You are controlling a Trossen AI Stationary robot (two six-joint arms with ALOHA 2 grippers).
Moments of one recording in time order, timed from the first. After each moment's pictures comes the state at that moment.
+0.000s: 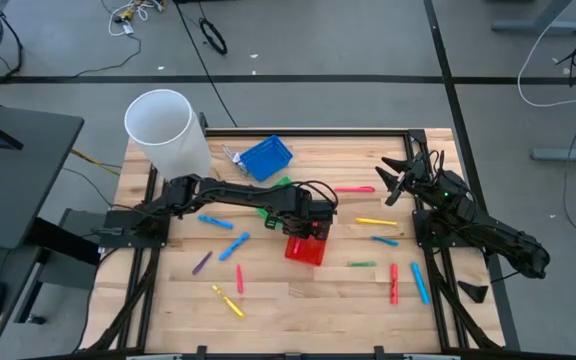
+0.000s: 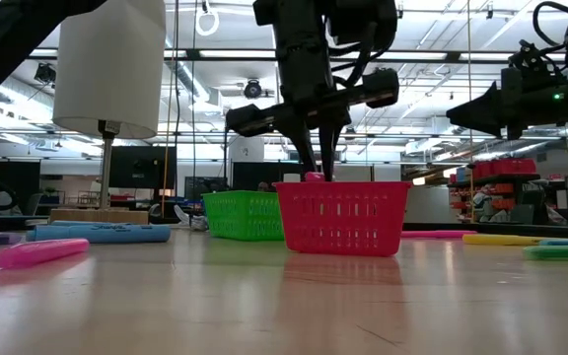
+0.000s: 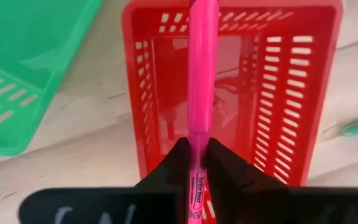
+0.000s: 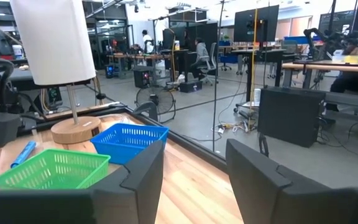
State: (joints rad) left arm -0.04 2.26 2.00 -1.07 0.01 -1.32; right arm -0.56 0.01 0.02 0.03 0.04 0.02
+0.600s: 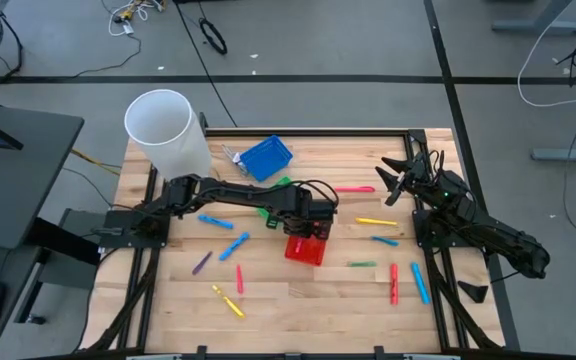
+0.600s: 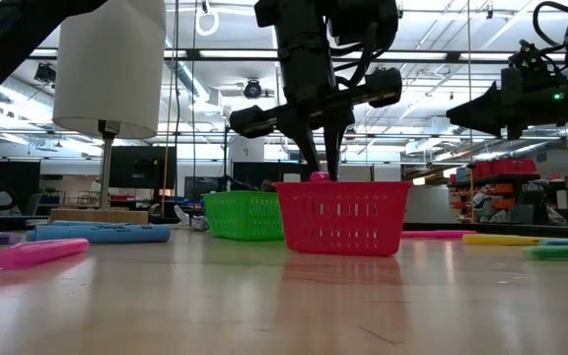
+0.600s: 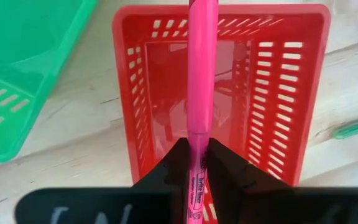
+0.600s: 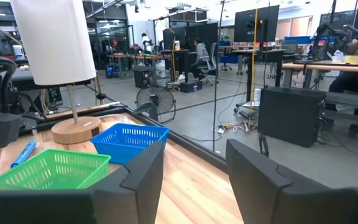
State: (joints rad) left arm -0.04 2.26 2.00 -1.05 0.02 -1.32; right arm -0.56 0.01 0.02 0.03 0.05 0.02
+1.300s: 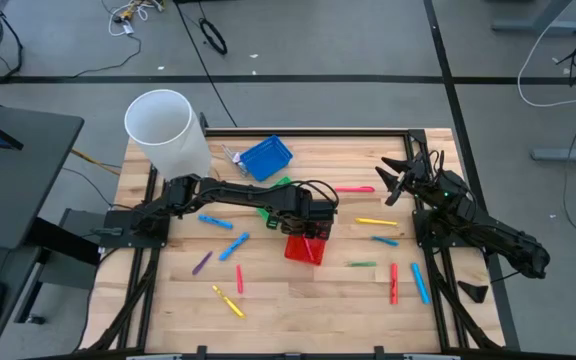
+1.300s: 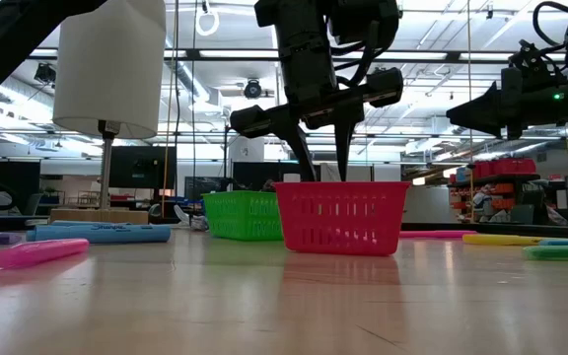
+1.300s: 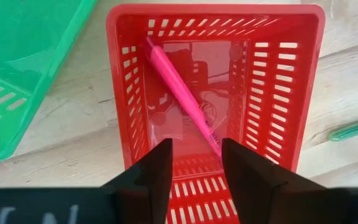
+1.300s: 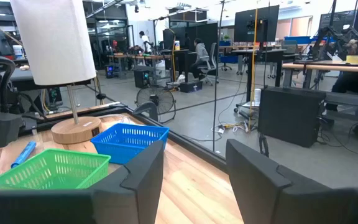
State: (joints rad) left arm -0.04 2.26 2.00 -1.05 0.02 -1.34; right arm -0.56 0.01 0.02 0.03 0.04 0.02
